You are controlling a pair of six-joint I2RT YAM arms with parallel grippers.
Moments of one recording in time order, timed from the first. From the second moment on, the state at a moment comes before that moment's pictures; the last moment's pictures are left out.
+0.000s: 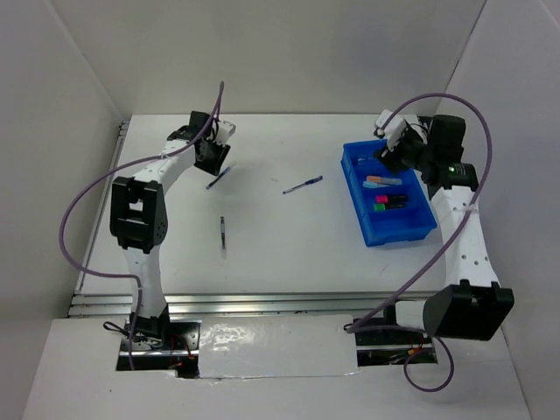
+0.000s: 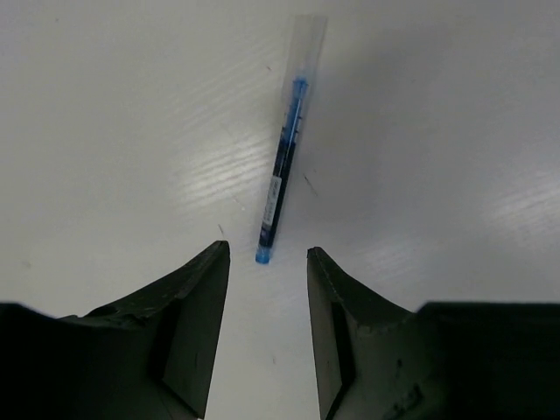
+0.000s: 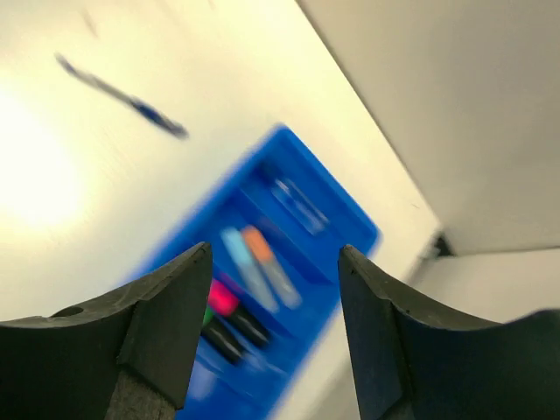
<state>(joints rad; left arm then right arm) -0.18 2.04 1.70 -0.62 0.04 0.26 -0.10 1.30 1.34 -0.57 -0.55 -0.99</state>
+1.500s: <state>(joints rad) -0.28 1.49 1.10 0.38 0.90 -0.92 0.29 1.35 1.21 0.15 -0.84 0.66</state>
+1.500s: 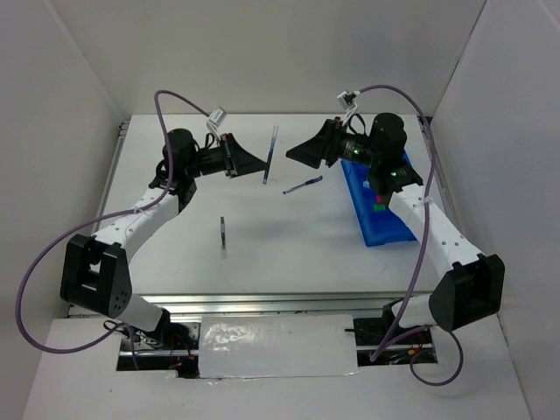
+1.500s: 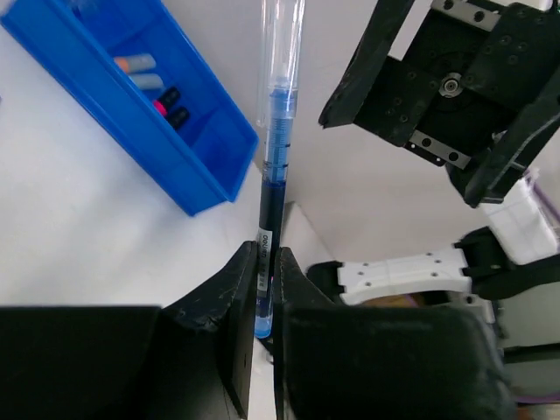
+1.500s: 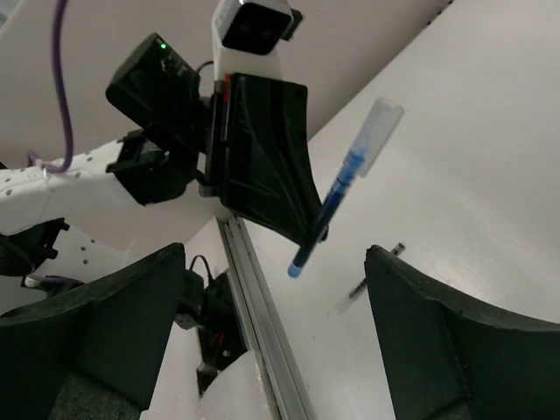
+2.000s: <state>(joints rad) -0.28 1.48 1.07 0.51 0.94 -1.08 0.37 1.46 1.29 0.16 -0.75 0.70</state>
